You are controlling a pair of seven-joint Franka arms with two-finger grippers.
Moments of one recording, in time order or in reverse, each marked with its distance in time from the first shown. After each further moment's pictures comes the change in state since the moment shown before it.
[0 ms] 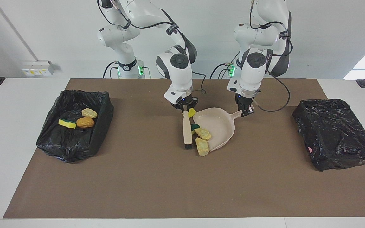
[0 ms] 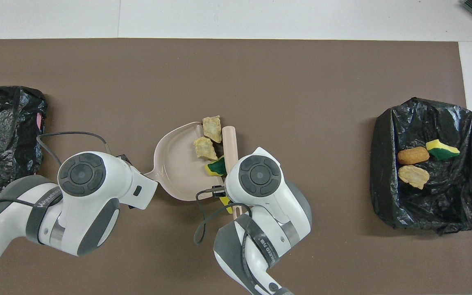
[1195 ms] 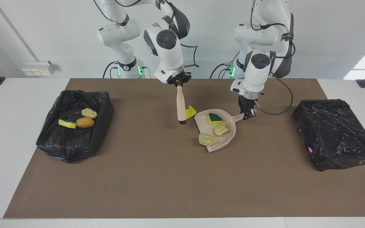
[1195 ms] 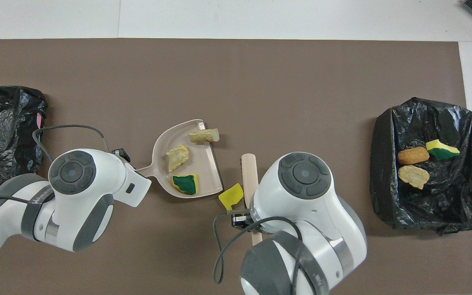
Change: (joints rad) left arm 0.019 0.014 0.013 -0.001 0.000 0.067 0.122; right arm -0.072 -0.262 0.014 -0.066 0.094 -0.404 0.110
